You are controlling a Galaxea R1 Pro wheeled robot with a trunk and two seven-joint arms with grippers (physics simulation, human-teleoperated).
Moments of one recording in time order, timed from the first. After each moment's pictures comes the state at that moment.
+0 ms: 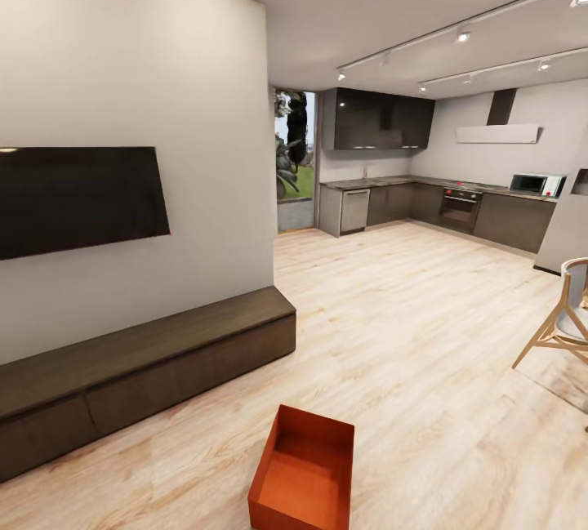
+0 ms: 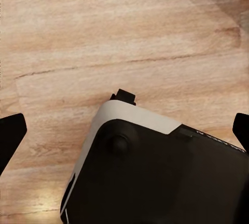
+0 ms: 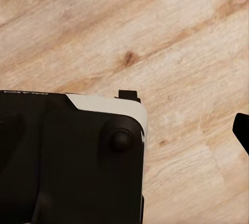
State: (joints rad) left arm -0.24 0.02 0.08 -0.01 0.30 -0.01 0.11; right arm -0.20 -0.02 0.05 0.03 0.00 -0.11 0.01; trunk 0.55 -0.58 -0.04
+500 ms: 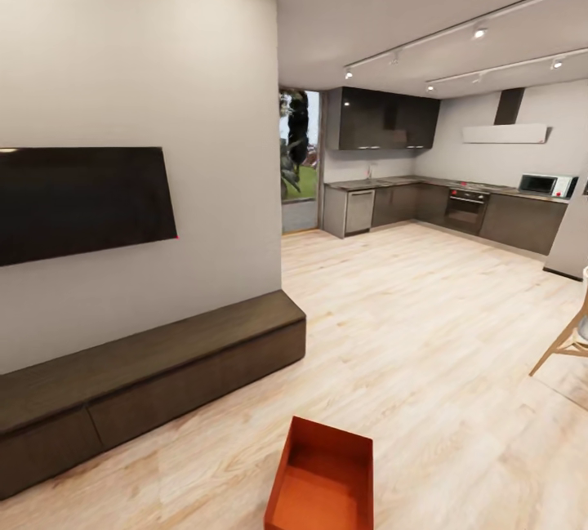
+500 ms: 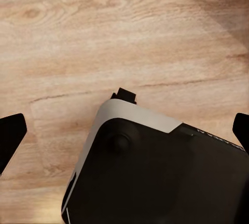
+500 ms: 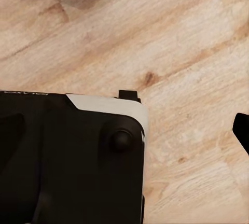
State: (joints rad) left arm -0.24 0.02 0.08 0.00 0.30 -0.01 0.11; right arm -0.20 -0.02 0.05 0.03 0.00 -0.11 0.01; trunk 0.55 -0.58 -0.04
